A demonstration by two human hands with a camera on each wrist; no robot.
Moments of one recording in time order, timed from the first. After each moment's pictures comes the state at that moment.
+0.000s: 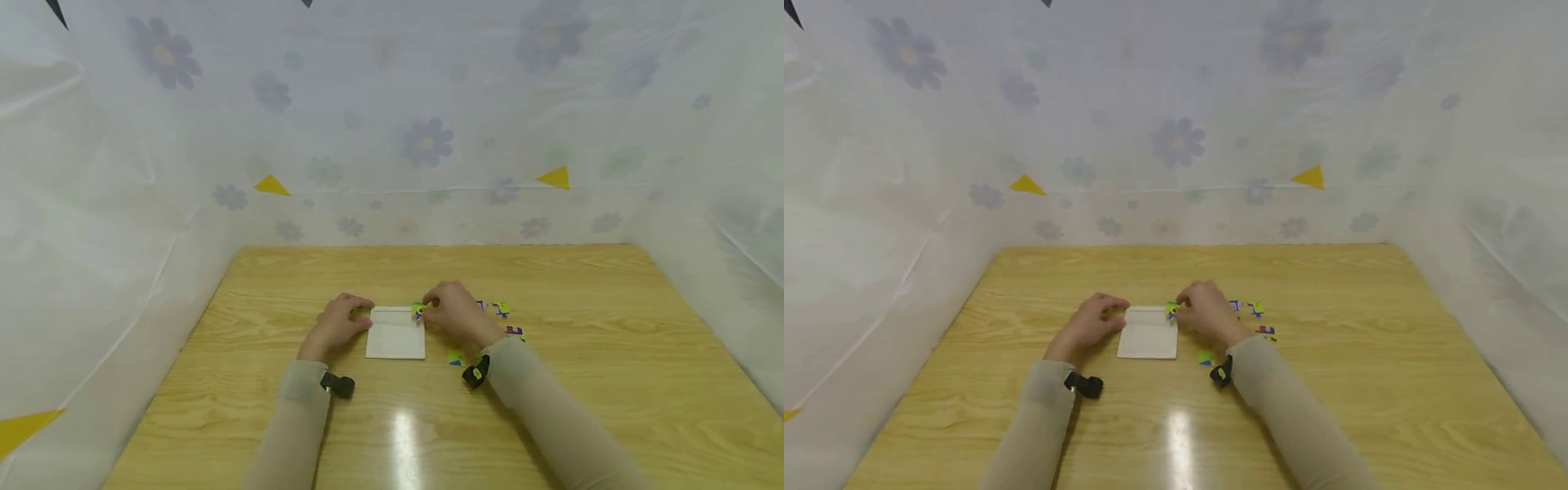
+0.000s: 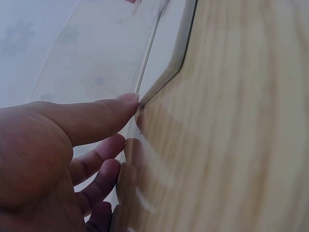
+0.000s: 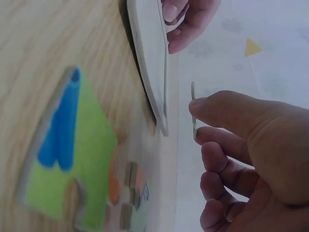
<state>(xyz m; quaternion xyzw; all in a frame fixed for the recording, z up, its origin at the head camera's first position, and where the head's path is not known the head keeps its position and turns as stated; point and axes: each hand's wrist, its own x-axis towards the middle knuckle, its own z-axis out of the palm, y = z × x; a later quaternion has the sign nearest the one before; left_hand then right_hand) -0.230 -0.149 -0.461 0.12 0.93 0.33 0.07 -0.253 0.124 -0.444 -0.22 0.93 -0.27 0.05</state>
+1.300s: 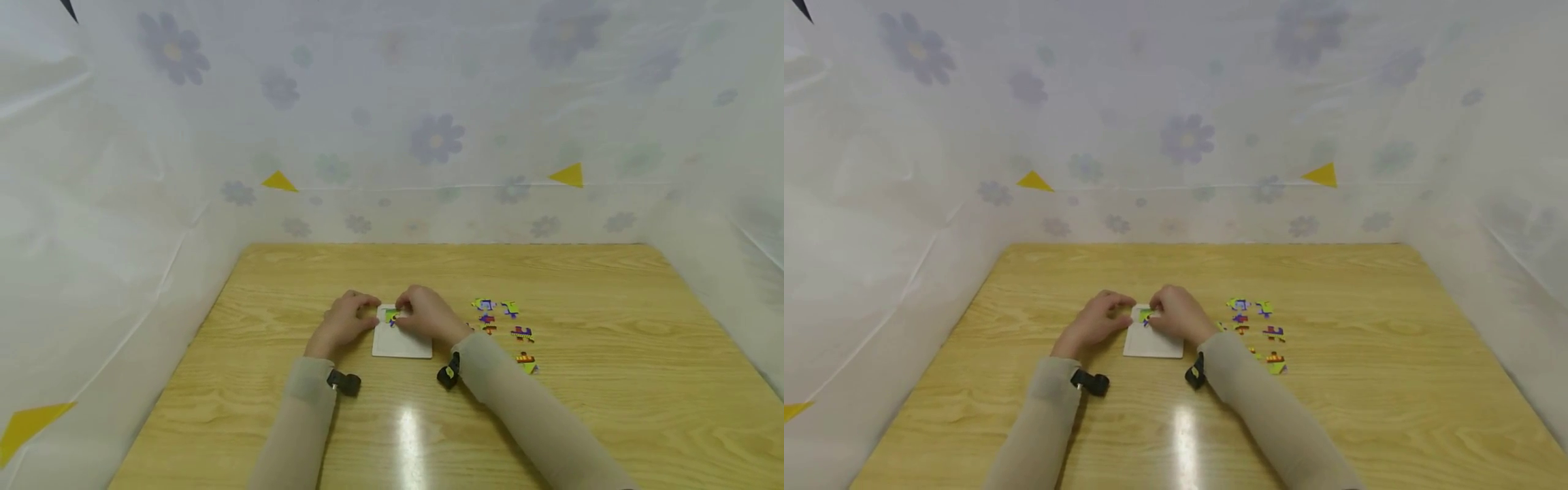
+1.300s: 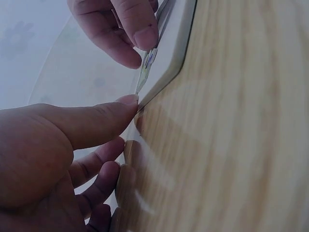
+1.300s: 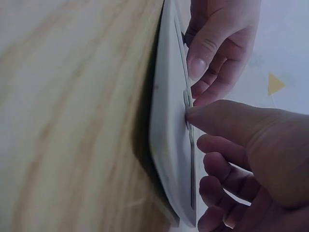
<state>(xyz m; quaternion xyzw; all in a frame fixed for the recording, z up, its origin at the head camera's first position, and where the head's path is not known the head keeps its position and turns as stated) -0.233 -0.146 -0.464 0.11 0.94 0.32 0.06 -0.262 0.067 -0.462 -0.24 0.92 -0.30 0.08</state>
